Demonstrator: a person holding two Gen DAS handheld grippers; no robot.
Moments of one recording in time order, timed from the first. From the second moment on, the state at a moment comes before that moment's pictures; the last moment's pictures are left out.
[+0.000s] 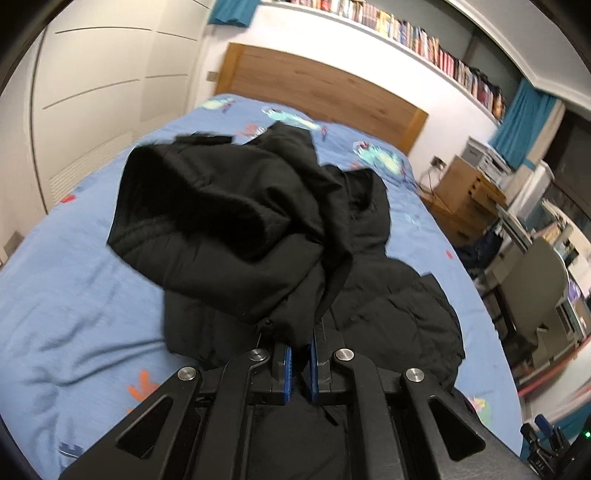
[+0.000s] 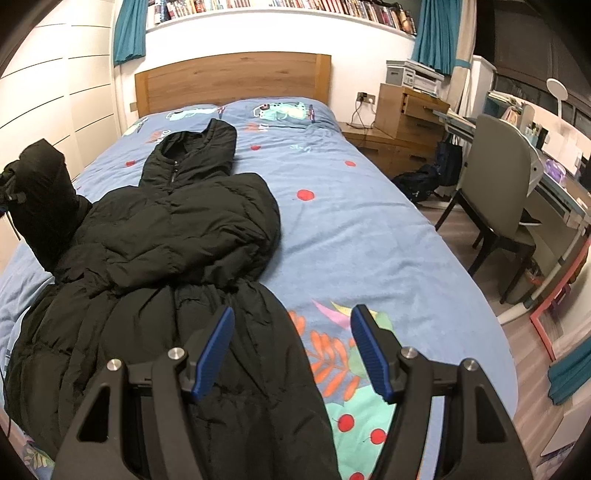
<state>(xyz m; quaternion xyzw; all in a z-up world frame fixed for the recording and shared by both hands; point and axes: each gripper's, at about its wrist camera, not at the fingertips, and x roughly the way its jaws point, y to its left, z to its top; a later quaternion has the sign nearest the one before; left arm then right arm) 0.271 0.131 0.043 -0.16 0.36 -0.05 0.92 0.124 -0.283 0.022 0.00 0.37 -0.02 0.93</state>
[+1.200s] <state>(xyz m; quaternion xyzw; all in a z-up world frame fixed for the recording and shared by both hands) 0.257 0.104 0.007 -0.05 0.41 -0.02 0.91 0.146 -0.265 0.010 0.00 0.39 0.03 0.92</state>
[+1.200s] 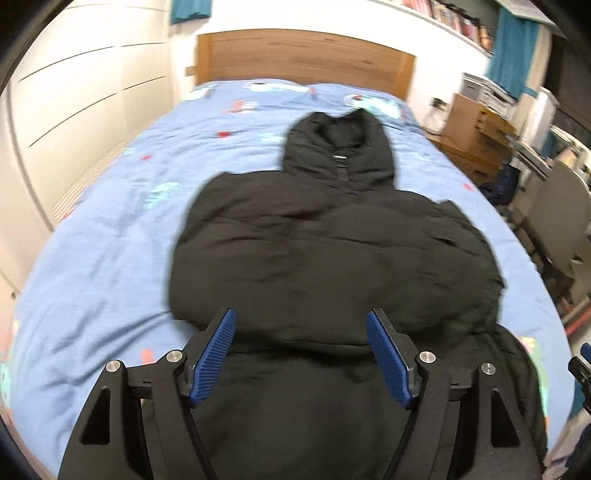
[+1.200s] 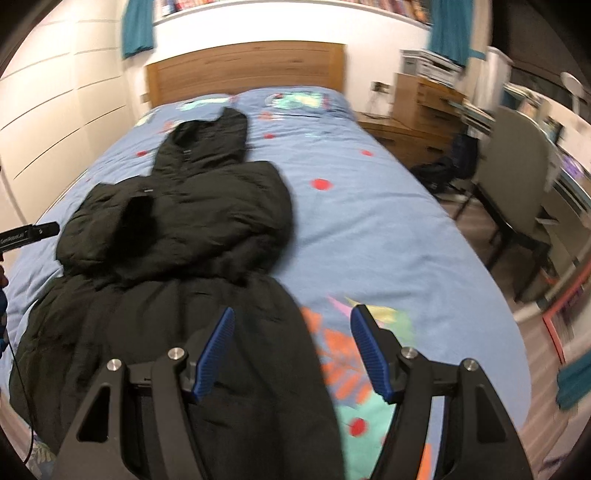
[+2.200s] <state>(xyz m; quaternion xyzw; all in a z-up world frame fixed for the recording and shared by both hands) 0.320 0.113 -0.093 0.04 0.40 0.01 0.92 0.310 -0.108 -0.077 -0.08 0.41 0.14 0.90</state>
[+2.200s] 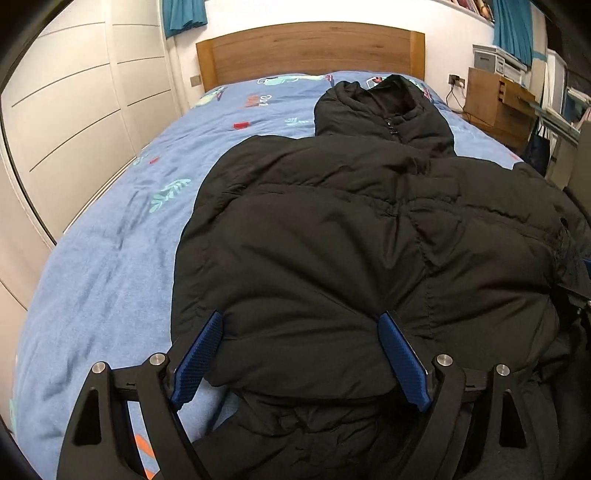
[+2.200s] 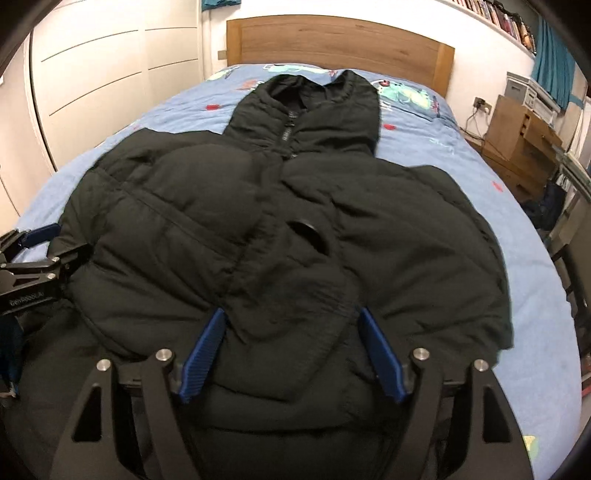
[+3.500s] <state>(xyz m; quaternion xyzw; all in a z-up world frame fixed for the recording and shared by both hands) 0.315 0.097 -0.084 0.04 0.42 0.02 0.91 0.316 -0.149 -0.073 -0.11 0.41 0.09 0.90</state>
